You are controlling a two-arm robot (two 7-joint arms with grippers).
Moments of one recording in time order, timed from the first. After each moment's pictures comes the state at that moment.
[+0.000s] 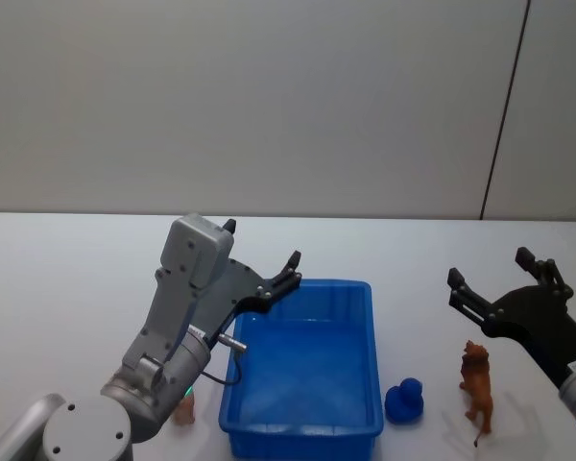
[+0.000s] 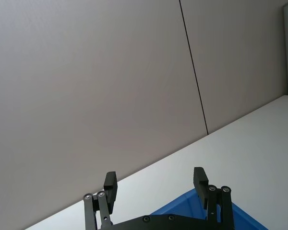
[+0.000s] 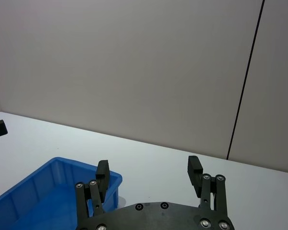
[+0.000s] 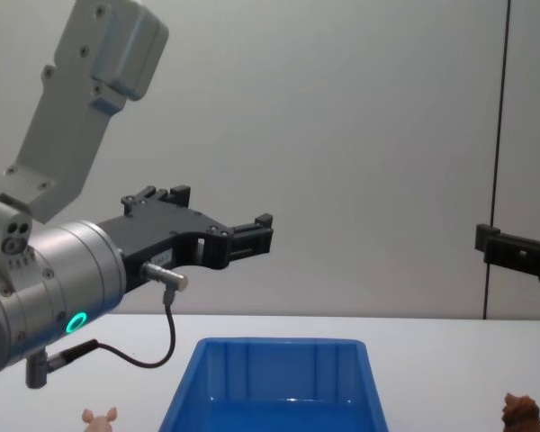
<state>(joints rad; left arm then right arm) -0.24 0.38 0.45 -1.63 -0.20 0.01 -0.01 -0.01 0.34 -0.23 -1.77 0.29 0.03 0.07</state>
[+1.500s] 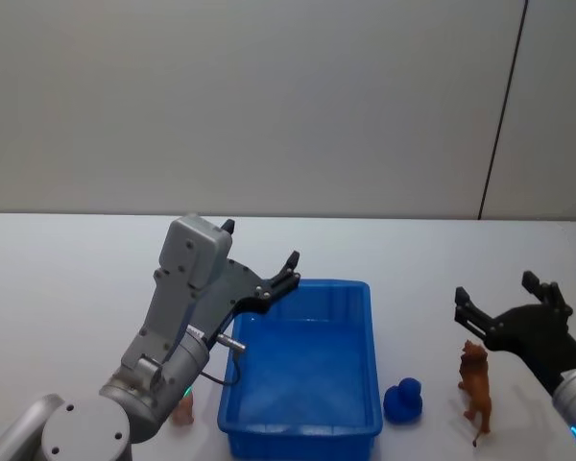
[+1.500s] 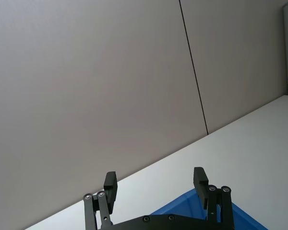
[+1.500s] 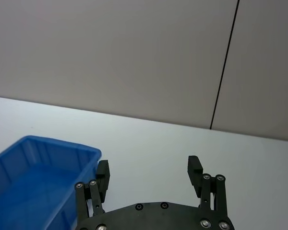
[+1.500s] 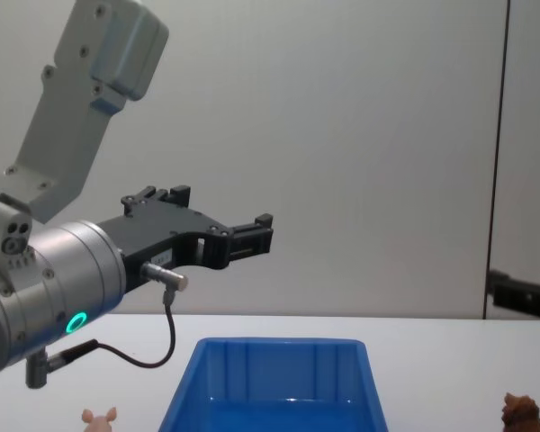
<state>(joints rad) -0.24 0.38 0.45 -1.63 -0.20 0.01 -0.01 0.00 0.31 -0.23 -1.71 0.27 0.11 0.00</state>
